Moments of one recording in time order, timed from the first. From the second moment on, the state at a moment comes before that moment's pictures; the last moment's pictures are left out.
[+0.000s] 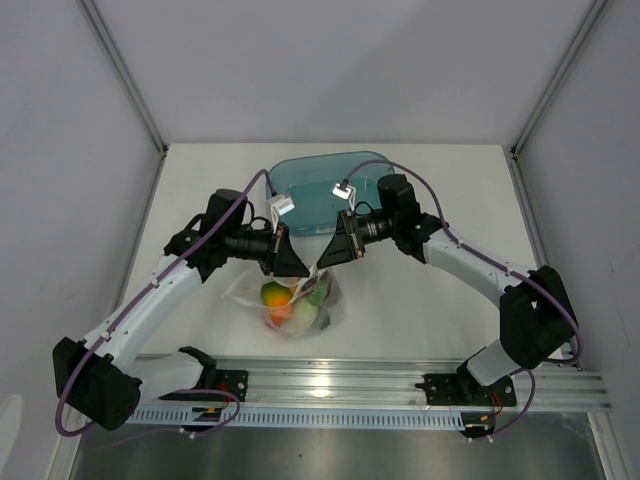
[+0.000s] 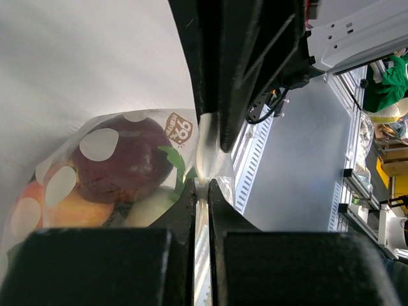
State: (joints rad) left arm -0.45 1.14 1.00 -0.57 0.89 -0.17; right arm 0.60 1.53 1.06 0.08 -1.16 0.67
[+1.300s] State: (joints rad) left arm -0.45 1.11 0.99 -0.56 0.90 -0.23; right arm 0.62 1.58 1.16 -0.15 -1.18 0.46
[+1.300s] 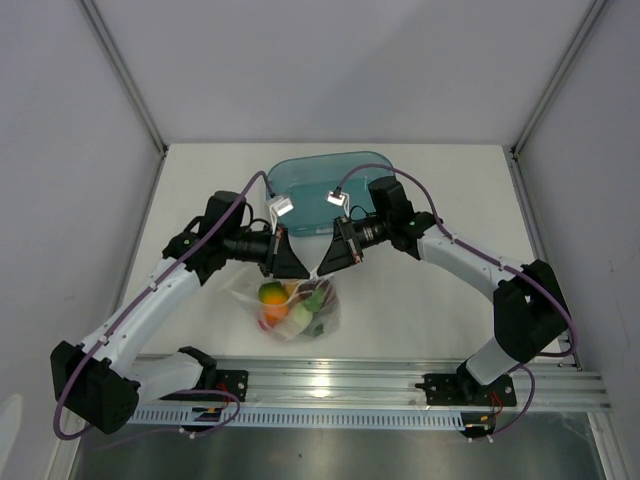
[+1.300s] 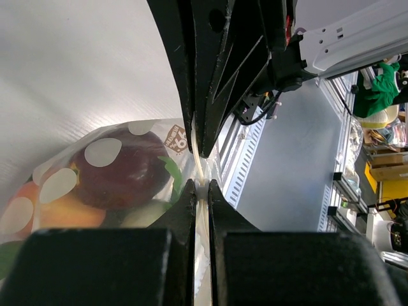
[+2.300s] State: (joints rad) left arm -0.46 1.01 1.04 -0.72 0.63 -0.18; right arm 0.53 1.35 0.99 -0.13 -0.98 0.48
